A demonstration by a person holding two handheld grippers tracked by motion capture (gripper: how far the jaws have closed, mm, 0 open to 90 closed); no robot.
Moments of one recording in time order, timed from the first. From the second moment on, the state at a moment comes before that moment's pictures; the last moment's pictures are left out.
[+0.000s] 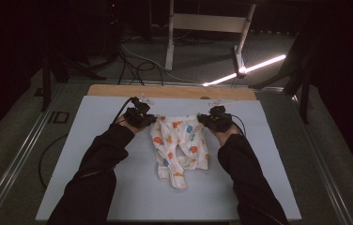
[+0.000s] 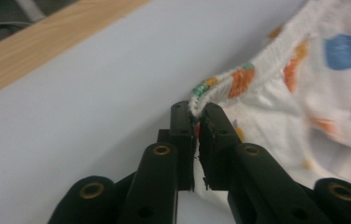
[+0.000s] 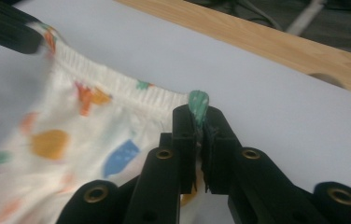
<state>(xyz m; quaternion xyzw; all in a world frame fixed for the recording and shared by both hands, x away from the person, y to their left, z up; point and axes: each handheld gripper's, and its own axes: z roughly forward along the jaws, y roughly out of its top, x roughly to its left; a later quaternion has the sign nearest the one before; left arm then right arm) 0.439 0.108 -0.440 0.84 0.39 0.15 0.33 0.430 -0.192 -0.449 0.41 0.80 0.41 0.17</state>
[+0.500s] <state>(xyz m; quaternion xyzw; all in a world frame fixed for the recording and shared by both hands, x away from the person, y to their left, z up) 0.435 0.115 -0.438 0.83 0.41 0.13 0.35 0.440 -0.201 -0.450 0.43 0.78 0.43 0.15</state>
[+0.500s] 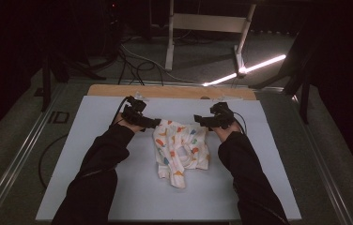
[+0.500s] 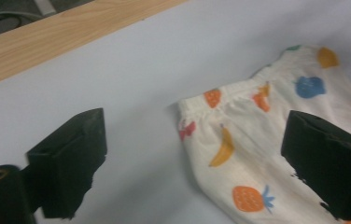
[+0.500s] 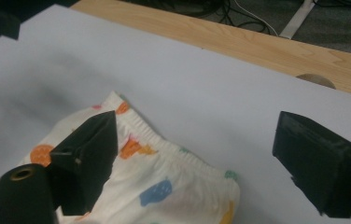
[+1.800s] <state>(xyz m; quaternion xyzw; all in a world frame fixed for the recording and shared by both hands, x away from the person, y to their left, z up) 0.290 0.118 -0.452 0.88 0.23 0.05 0.42 0.338 -0.215 -0.441 0.34 0.81 0.47 0.11</state>
